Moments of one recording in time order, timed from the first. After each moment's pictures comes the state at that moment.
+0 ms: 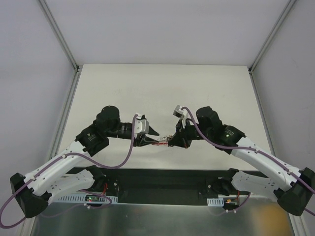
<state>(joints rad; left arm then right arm) -0.76 0.86 0.81 -0.20 0.80 0.28 0.83 1.01 0.86 -0.41 -0.53 0.16</state>
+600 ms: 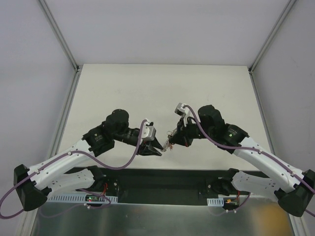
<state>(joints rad) -0.85 0.91 0.81 -0.24 0.93 0.19 0.83 0.99 0.91 -0.47 -0.50 0.16</state>
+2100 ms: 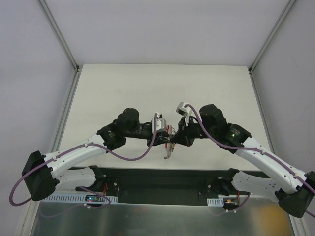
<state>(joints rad) -0.88 1.10 0.77 0.01 0.65 0.19 0.83 0.97 0.94 -0.52 -0.48 0.16</state>
